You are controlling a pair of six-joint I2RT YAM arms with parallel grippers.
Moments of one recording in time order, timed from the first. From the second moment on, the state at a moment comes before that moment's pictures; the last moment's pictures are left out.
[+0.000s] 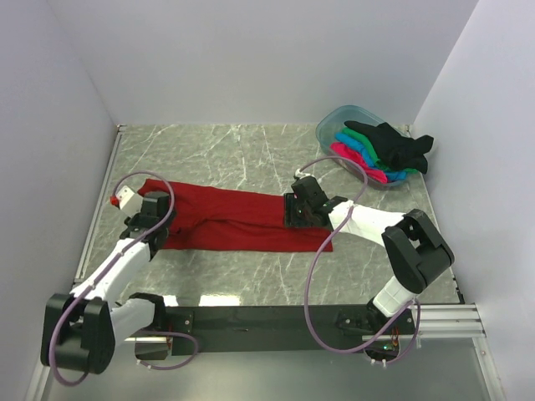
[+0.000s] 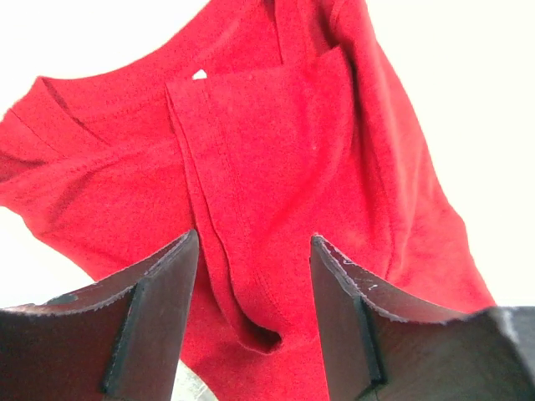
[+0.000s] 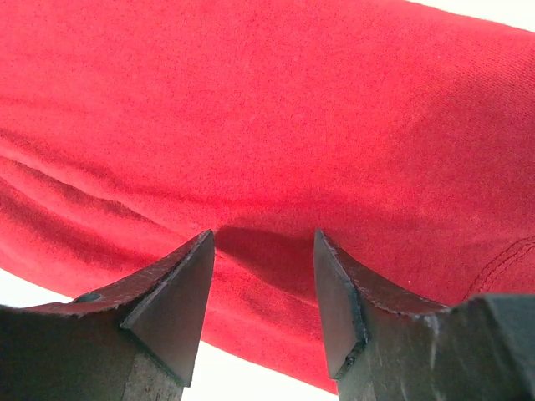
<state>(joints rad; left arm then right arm) -0.15 1.07 0.52 -0.22 -0.55 -0.95 0.62 1.61 0.89 -0.19 0.06 0.51</state>
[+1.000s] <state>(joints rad) -0.11 1.74 0.93 -0.02 -0.25 -0.78 0.66 1.65 0.87 -0.19 0.09 0.54</state>
